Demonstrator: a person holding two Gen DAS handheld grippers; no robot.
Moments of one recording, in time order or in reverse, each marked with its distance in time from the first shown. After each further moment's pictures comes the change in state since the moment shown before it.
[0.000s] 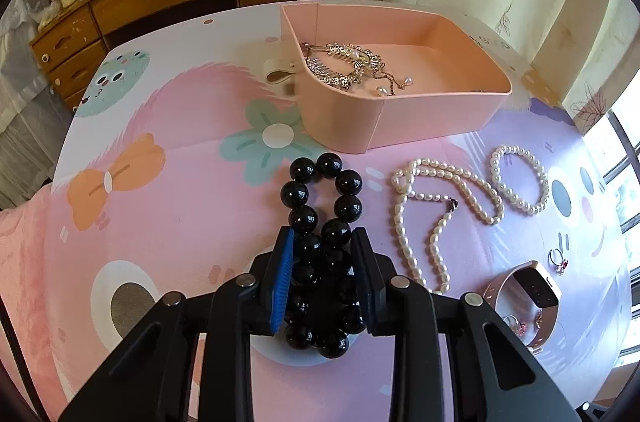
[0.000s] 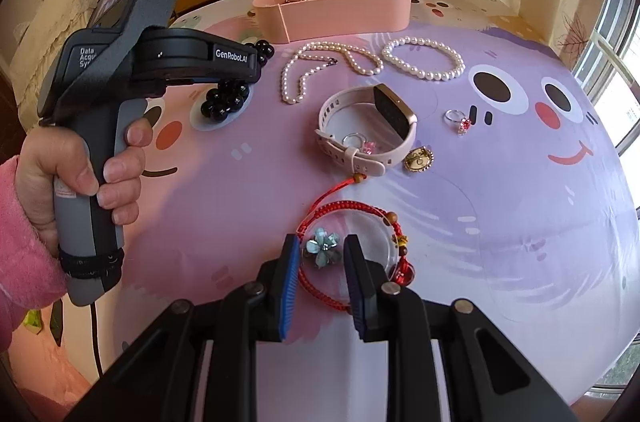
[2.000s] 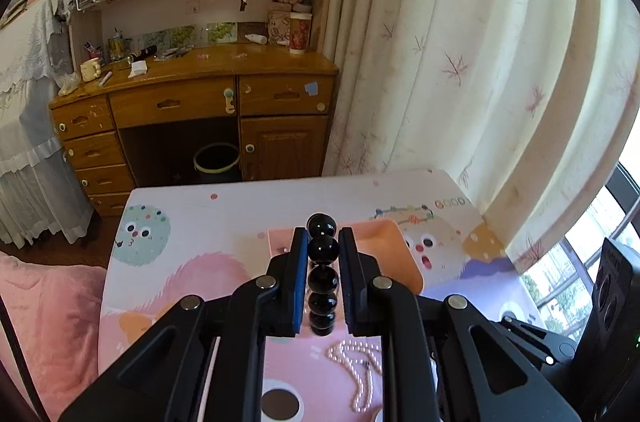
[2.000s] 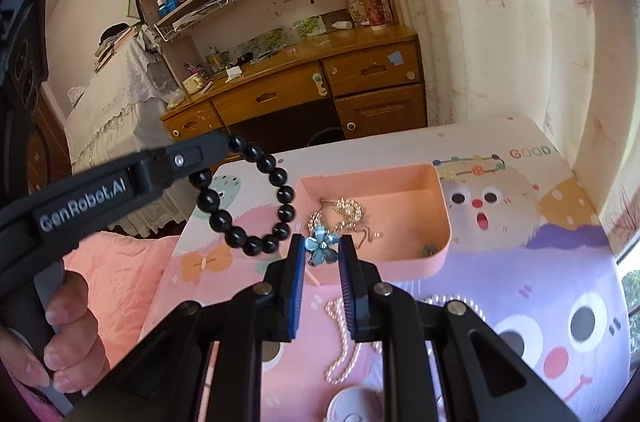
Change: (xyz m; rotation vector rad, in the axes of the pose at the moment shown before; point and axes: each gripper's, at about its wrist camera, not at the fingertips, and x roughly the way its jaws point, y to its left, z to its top) left arm -0.133 -0.026 0.110 -0.052 -0.369 -0.024; right arm -0.028 -0.032 0.180 -0.028 -0.333 0.226
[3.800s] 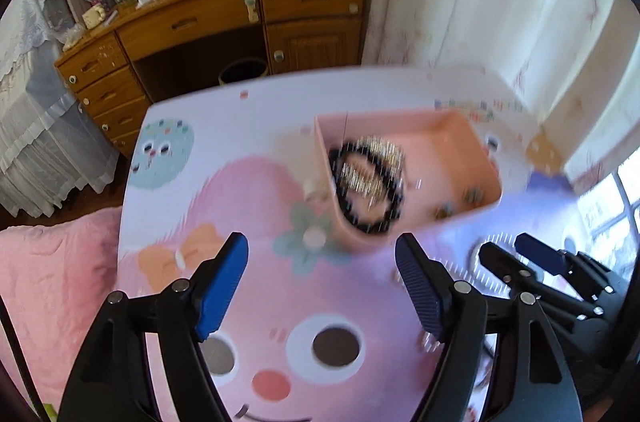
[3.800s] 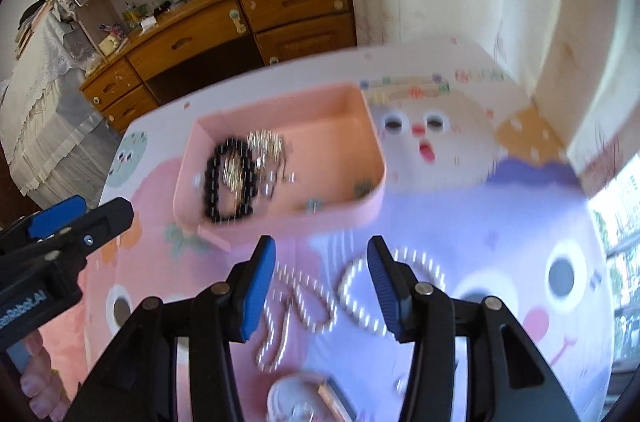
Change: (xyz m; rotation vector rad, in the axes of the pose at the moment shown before) left arm 0.055 0.038 -0.052 0.061 0.364 0.110; right arm 0.048 -0.034 -0.020 0.121 0.263 -0.240
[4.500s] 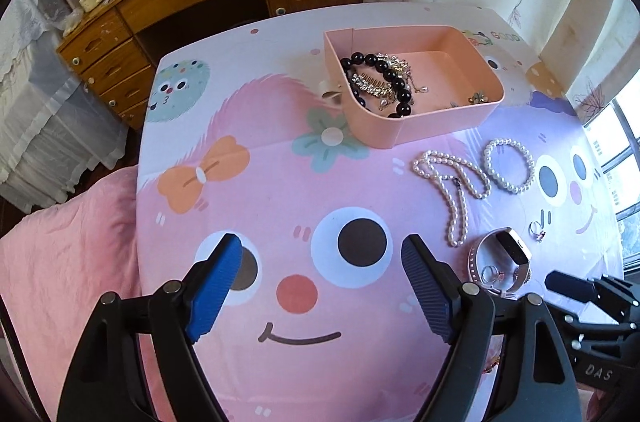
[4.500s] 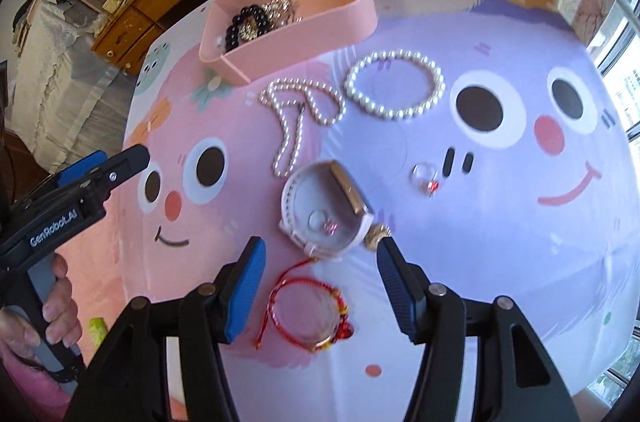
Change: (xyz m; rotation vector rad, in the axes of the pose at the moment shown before) left arm -0.017 0.006 -0.060 0.055 0.130 0.045; right arm -0.034 -0.017 -0.091 0.087 0.306 0.130
